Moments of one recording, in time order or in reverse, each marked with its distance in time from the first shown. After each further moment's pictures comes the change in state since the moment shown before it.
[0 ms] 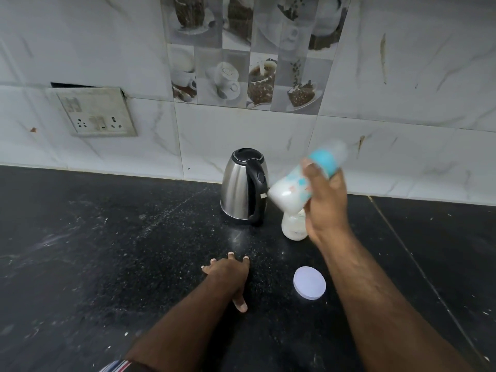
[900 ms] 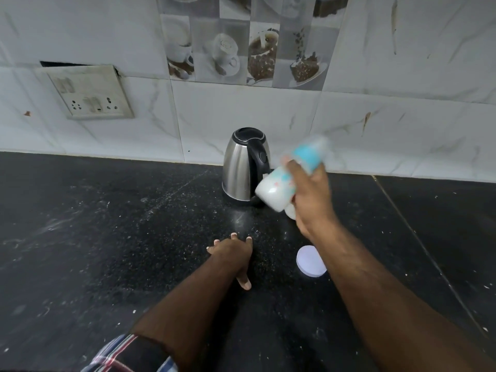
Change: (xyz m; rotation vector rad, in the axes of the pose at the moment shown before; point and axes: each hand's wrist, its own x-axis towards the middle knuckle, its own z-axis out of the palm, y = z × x) left_hand 0.007 0.000 0.003 0.026 -0.001 -0.008; right_hand -0.011 0.025 -0.004 -0.128 -0.035 0.129
